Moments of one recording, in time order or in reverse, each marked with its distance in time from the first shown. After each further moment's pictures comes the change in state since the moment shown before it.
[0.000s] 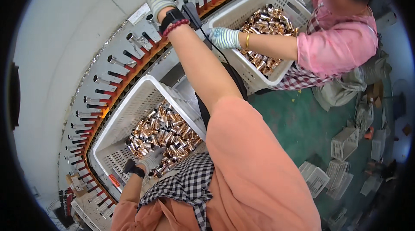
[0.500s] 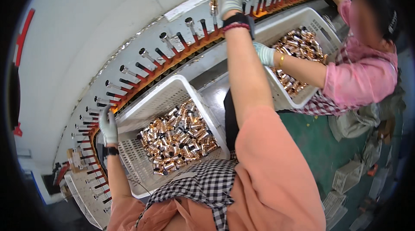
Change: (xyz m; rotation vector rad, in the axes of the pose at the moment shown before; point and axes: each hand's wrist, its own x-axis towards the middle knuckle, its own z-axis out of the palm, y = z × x) left_hand -0.010 0.085 -0.225 0.065 1.370 0.049; right_hand 0.100 0.051 -0.140 0.051 0.174 0.116
